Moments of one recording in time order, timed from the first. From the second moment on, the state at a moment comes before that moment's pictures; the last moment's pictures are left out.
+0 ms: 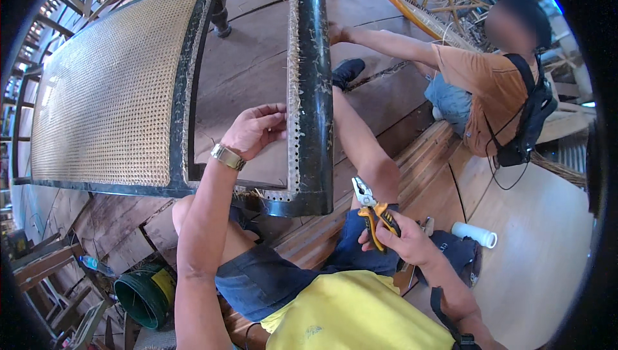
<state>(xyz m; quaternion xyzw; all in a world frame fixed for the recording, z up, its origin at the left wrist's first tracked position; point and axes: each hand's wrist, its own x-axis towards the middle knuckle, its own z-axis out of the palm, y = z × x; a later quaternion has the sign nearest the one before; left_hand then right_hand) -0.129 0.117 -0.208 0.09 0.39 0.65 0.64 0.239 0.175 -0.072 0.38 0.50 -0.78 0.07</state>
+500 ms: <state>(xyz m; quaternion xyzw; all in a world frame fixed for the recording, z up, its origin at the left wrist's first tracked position) -0.131 0.139 -0.234 0.06 0.28 0.71 0.65 0.173 0.175 -0.071 0.34 0.46 -0.82 0.06</state>
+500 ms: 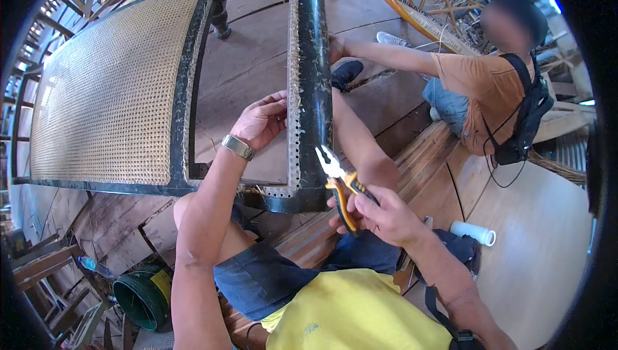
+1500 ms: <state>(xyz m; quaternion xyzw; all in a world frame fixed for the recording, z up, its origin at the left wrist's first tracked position) -0.128 0.162 -0.255 0.10 0.47 0.66 0.57 0.170 0.184 -0.076 0.32 0.43 -0.85 0.02</state>
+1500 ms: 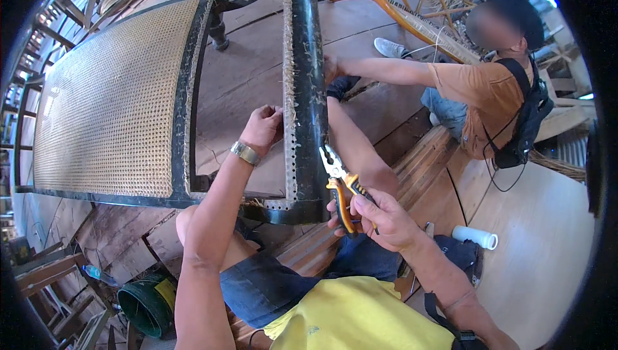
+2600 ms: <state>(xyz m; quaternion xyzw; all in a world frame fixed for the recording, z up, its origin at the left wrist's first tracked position) -0.132 0.157 -0.260 0.06 0.32 0.68 0.66 0.109 0.211 -0.091 0.31 0.23 -0.92 0.08</state>
